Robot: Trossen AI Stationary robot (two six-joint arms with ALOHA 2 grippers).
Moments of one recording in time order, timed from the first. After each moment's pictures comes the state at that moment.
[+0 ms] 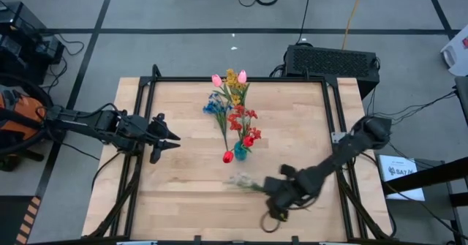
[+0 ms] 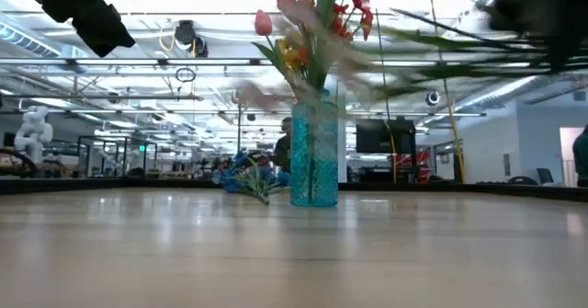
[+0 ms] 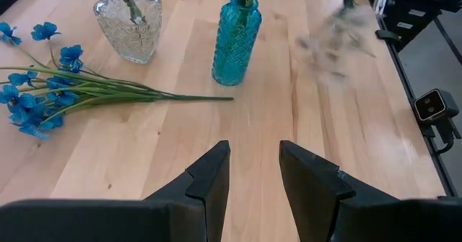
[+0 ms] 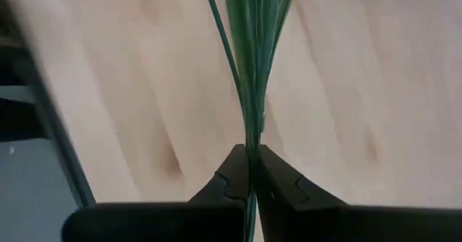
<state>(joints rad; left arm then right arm) -0.17 0.58 0.63 -0.65 -0.08 -0.30 0.61 1.77 1.38 -0.95 0.12 0.93</state>
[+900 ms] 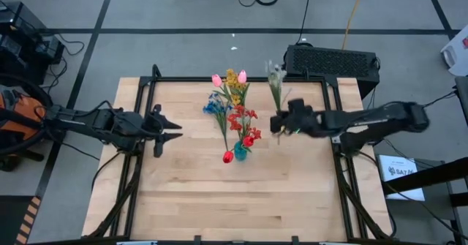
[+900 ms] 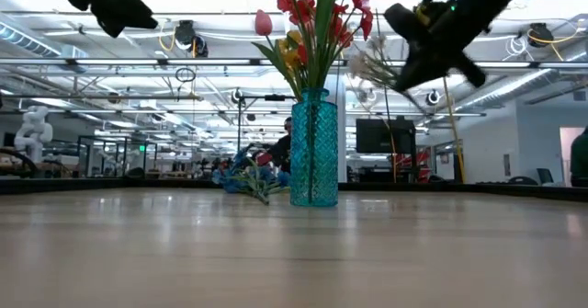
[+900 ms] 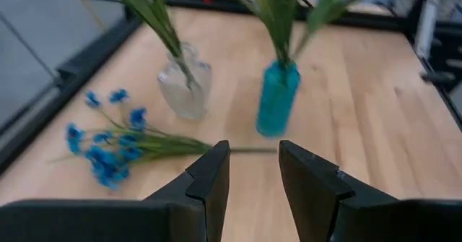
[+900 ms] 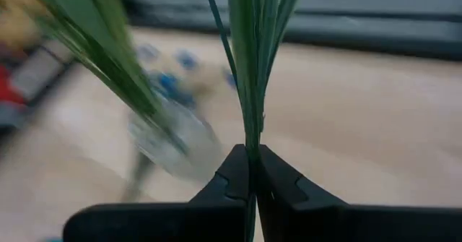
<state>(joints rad) -0.17 0.58 0.67 -0.56 -0.27 -0.19 0.01 1.15 0.81 -0.47 0.67 1.01</state>
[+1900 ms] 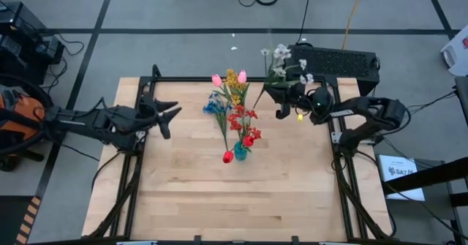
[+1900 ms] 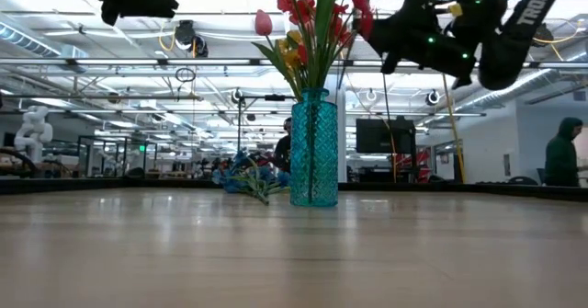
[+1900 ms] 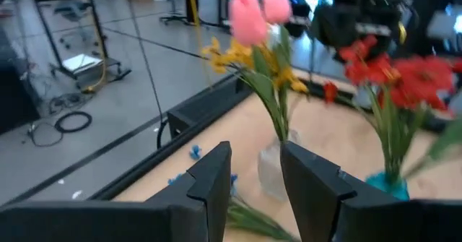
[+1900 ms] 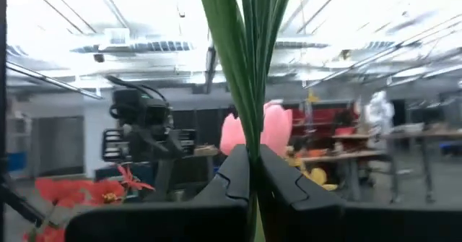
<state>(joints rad) -0.13 0.58 0.67 -0.35 -0.67 -0.22 -0.53 1.49 0.45 1.54 -0.33 0.23</state>
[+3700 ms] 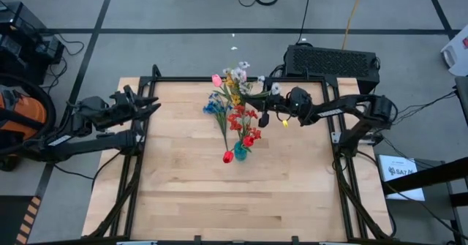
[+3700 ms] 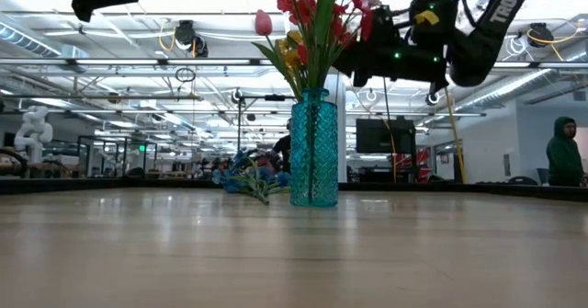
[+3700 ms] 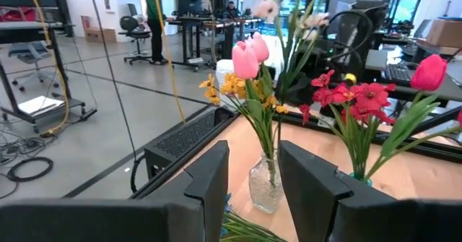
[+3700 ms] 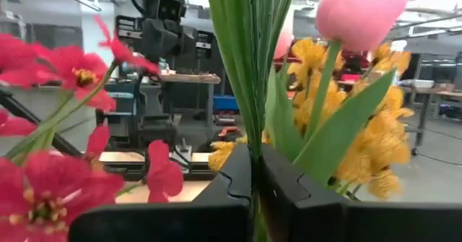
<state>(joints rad) 0.26 0.21 0.65 -0.49 -0.15 -0.05 -0.40 1.62 0.61 1.22 -0.28 -0.01</state>
